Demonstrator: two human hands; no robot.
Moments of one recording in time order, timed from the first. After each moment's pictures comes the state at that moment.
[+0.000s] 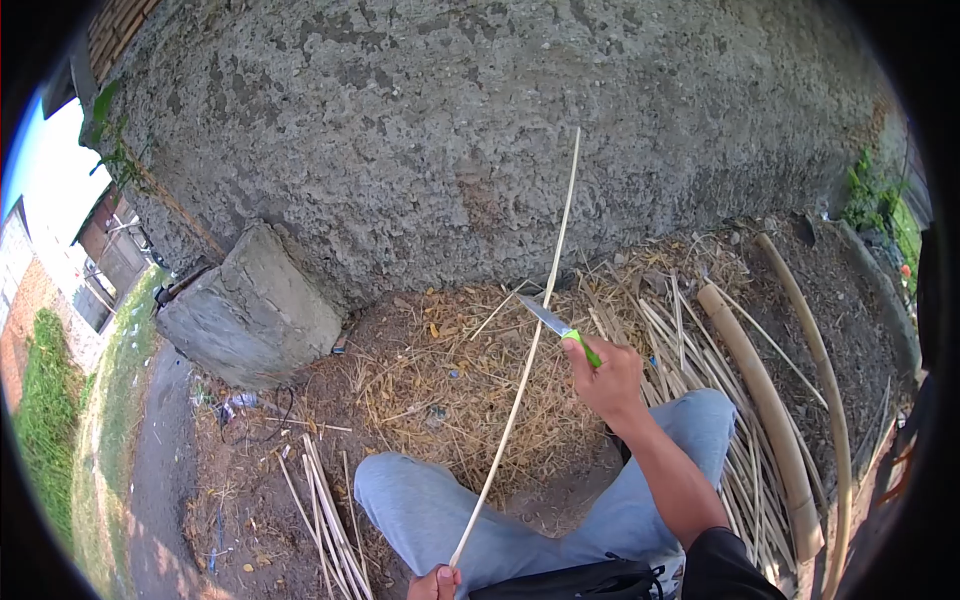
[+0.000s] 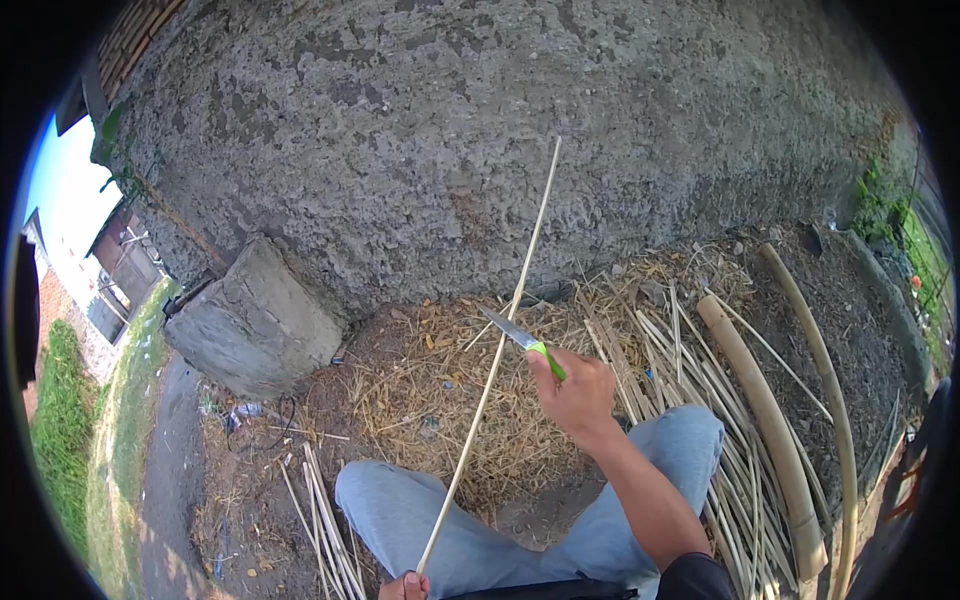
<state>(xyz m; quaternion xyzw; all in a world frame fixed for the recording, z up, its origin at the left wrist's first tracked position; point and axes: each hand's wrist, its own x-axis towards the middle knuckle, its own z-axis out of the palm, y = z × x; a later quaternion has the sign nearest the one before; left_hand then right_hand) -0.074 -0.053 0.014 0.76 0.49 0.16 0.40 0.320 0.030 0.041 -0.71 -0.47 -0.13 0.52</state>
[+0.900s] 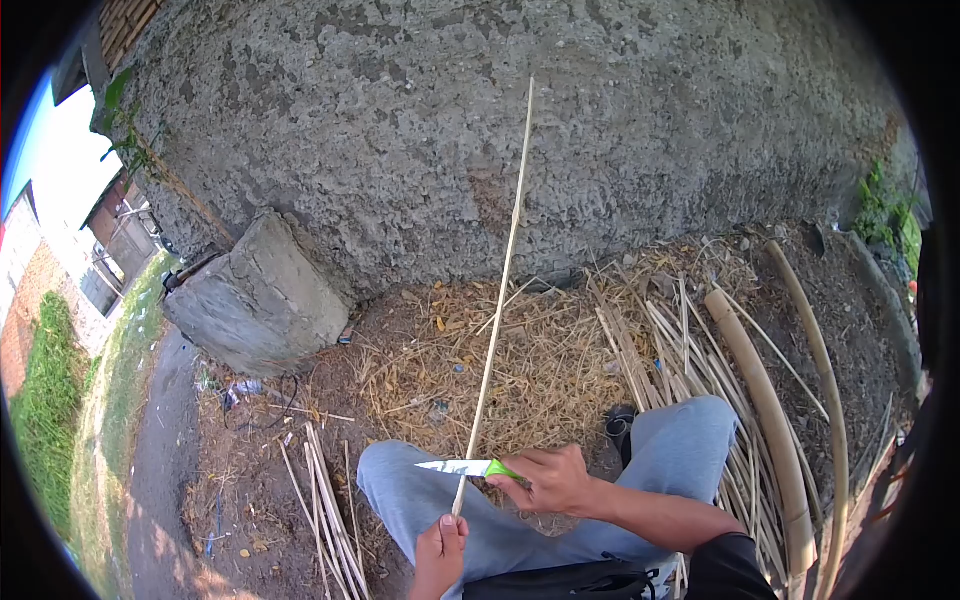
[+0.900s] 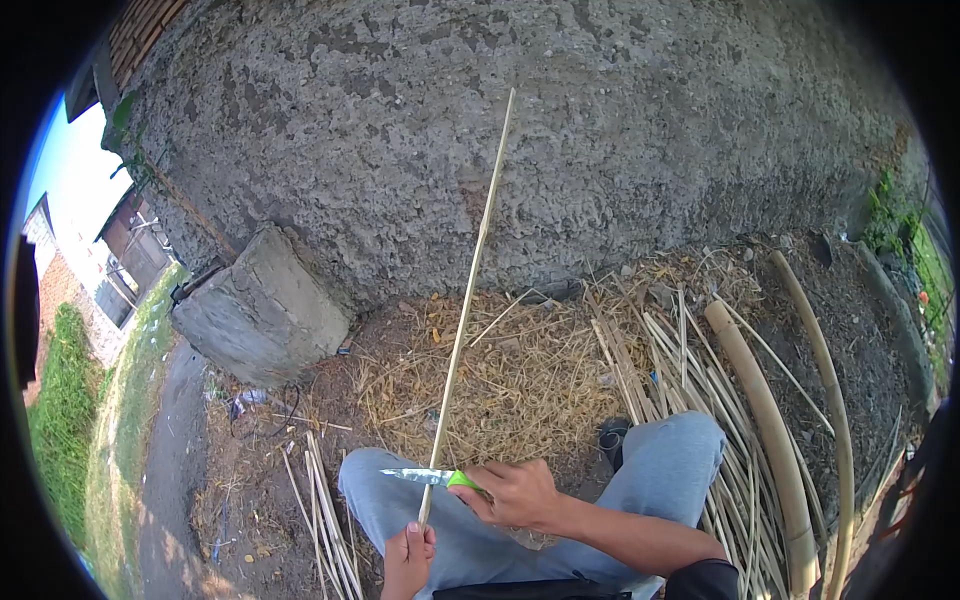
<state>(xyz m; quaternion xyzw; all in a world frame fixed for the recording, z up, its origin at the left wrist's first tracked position) -0.022 -0.017 -0.004 0.75 0.50 0.22 0.37 0.221 -0.020 0.013 -0.55 -0.70 -0.05 0.46</state>
